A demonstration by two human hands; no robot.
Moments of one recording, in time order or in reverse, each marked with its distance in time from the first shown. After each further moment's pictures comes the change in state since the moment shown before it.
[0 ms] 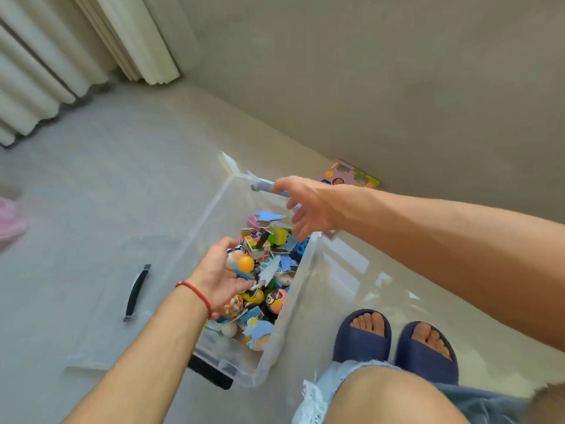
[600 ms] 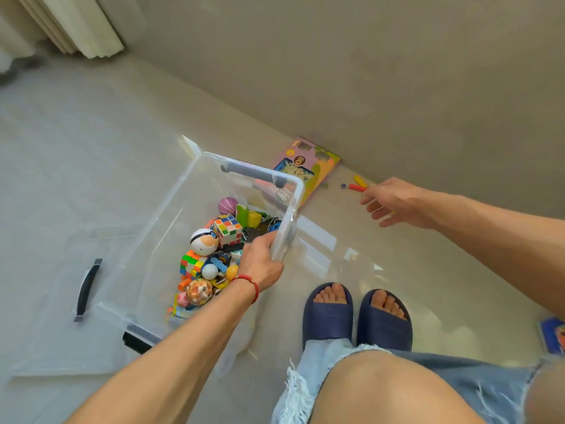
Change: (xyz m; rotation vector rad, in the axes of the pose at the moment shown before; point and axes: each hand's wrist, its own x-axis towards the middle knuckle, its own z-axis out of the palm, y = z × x) left_hand 0.047 -0.087 0.093 1.120 -0.043 0.556; right_hand -0.041 0.137 -0.167 -0.195 0.487 0.100
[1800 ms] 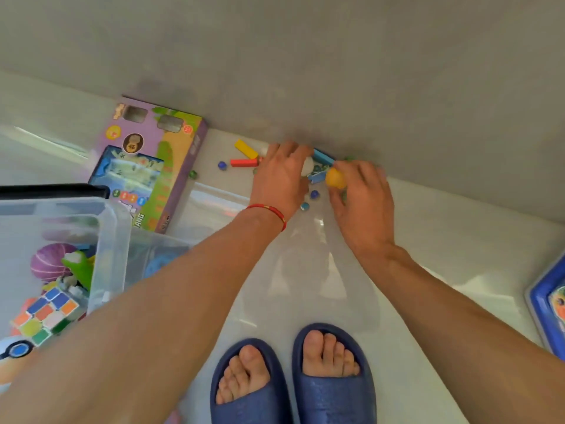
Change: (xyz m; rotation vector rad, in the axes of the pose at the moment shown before) left_hand 0.263 0.149 0.262 0.391 0.047 0.759; right_hand 0.177 0.212 -0.013 -0.351 0.934 -0.350
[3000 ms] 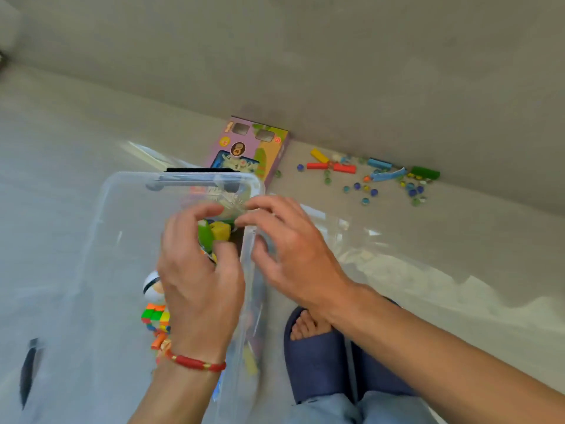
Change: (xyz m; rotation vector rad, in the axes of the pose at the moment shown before) left_hand -0.225 0.034 -0.250 -0.183 0.545 -0.441; right_hand -0.086 -0.230 -0.096 0.707 -0.220 -0.429
